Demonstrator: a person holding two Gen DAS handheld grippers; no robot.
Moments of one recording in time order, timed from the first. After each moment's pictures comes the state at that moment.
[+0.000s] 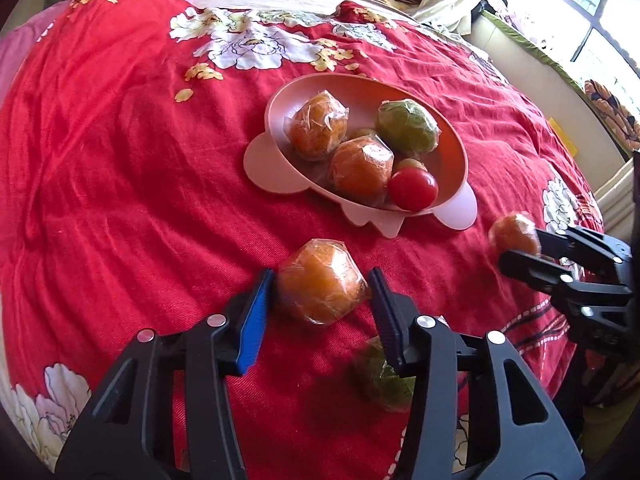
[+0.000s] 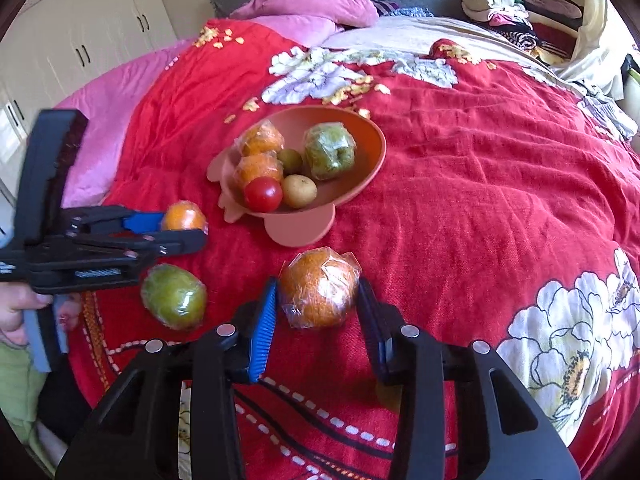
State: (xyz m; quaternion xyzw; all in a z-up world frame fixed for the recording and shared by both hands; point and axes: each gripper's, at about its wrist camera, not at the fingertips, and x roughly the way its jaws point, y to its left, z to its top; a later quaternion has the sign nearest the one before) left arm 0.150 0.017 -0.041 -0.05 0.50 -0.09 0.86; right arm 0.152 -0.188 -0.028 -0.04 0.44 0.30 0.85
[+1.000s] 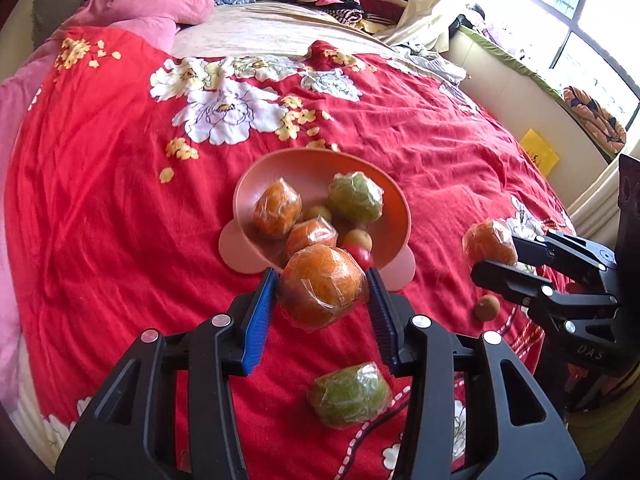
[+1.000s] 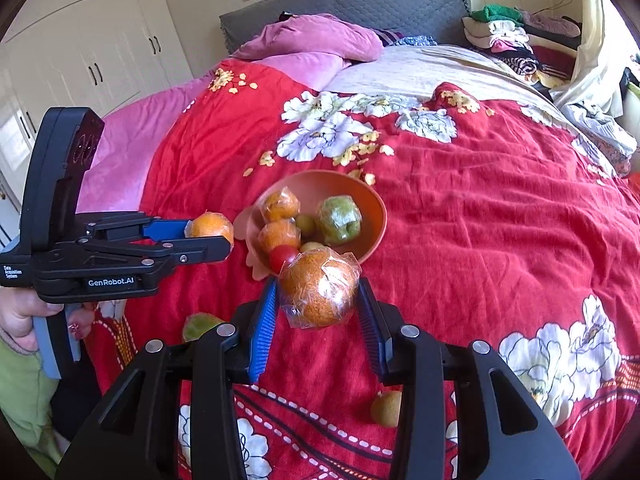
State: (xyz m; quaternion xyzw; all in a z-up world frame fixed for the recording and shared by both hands) left arm 0.162 0.001 0.020 -0.04 0.46 -0.12 0.88; right arm 0.156 -0.189 0.025 -0.03 0.40 0.31 0.86
